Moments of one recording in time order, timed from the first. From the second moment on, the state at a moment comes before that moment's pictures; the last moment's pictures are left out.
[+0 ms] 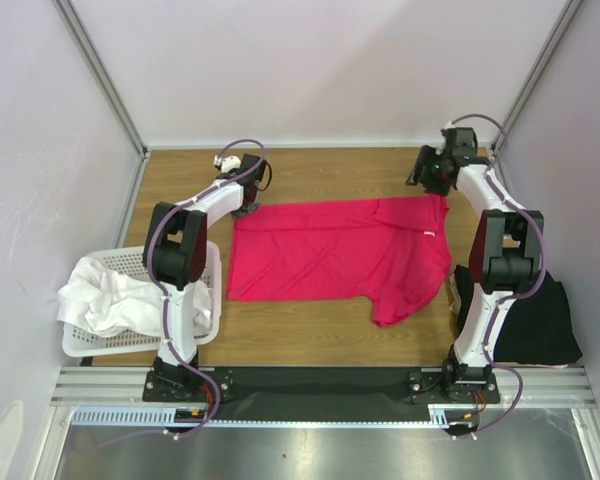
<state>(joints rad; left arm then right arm) -0.31 2.13 1.58 -0.54 -0.52 -0.70 -0.04 2.00 1.61 -0.46 -0.17 0.35</state>
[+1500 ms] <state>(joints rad) -0.29 1.96 1.26 -0.14 -0.43 -0.45 0.42 2.45 1.85 -0.07 -0.61 0.52</state>
